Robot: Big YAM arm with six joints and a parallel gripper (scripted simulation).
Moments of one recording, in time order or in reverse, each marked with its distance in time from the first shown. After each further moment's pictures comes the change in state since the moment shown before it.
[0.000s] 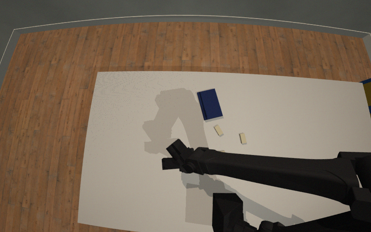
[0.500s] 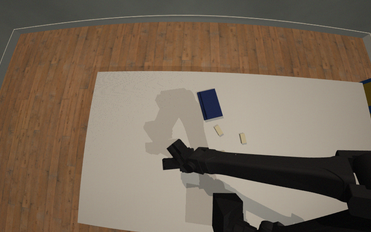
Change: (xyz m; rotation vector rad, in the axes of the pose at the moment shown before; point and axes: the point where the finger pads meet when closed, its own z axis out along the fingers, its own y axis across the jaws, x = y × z) arm 0.001 0.002 0.004 -0.008 0.002 -0.010
